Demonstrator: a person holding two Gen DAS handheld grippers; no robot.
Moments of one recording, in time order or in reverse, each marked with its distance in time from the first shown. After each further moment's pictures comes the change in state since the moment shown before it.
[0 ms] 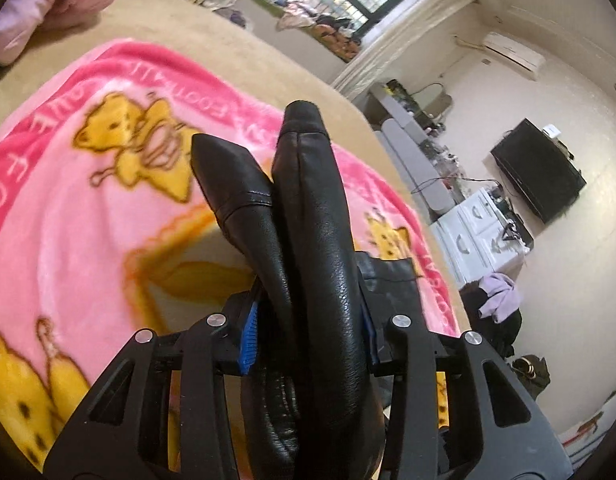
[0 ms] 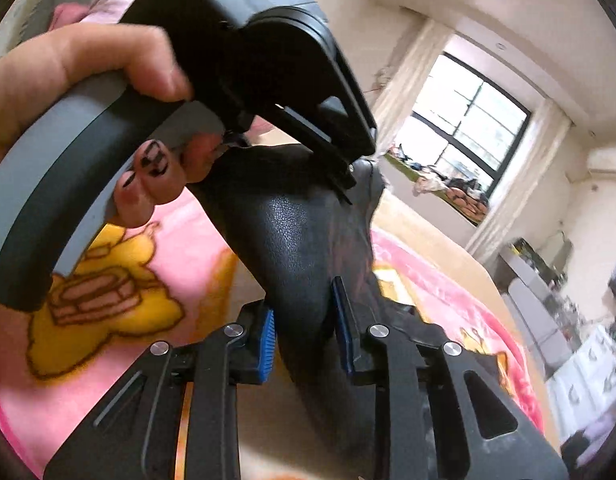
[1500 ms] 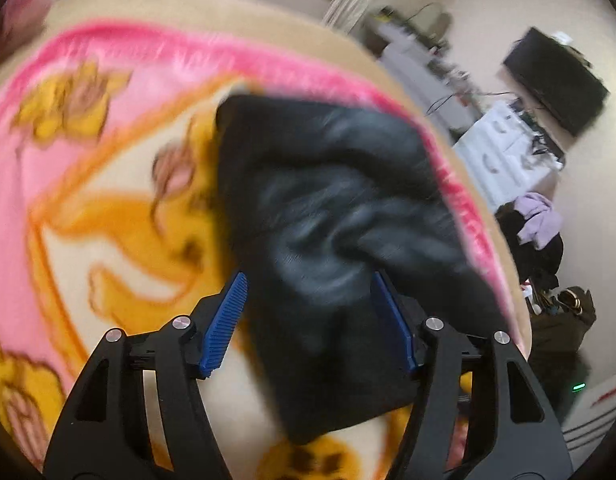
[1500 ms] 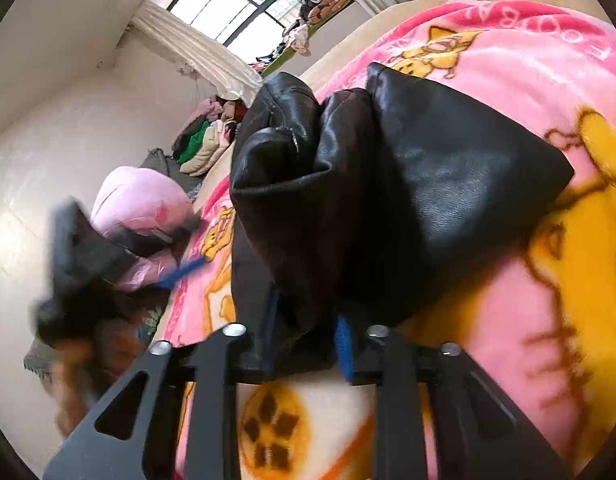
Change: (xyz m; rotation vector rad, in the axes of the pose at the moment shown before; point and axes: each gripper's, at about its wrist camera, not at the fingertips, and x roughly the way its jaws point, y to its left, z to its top) left arm 0.109 -0.055 -0.072 0.151 0.245 0.142; right arm -0.013 -0.170 -0.169 1.262 0.196 0.281
